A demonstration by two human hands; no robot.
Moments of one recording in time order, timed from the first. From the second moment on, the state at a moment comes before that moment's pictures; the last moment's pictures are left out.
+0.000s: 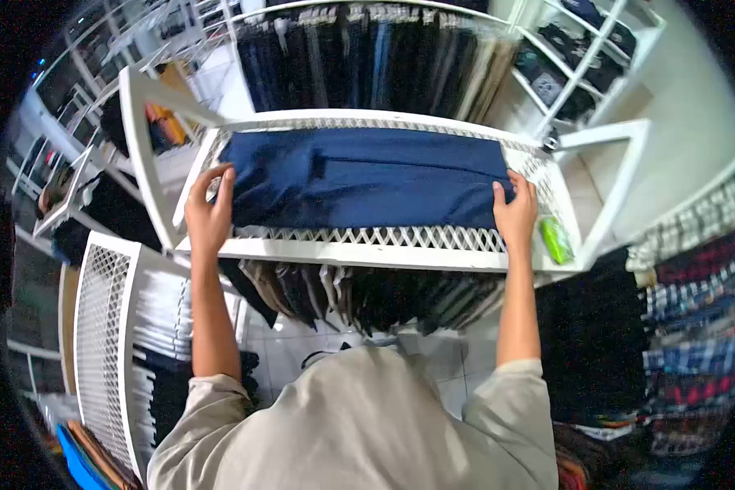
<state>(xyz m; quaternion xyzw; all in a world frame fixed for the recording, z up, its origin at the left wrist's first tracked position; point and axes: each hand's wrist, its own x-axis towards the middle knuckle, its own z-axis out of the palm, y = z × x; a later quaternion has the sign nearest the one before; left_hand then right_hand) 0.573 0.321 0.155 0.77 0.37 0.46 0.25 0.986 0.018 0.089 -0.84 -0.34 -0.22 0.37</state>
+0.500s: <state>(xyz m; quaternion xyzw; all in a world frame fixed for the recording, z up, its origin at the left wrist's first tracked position) 0.522 0.292 0.114 0.66 0.62 0.38 0.21 0.754 0.299 0.149 -0.49 -0.76 0.03 0.44</state>
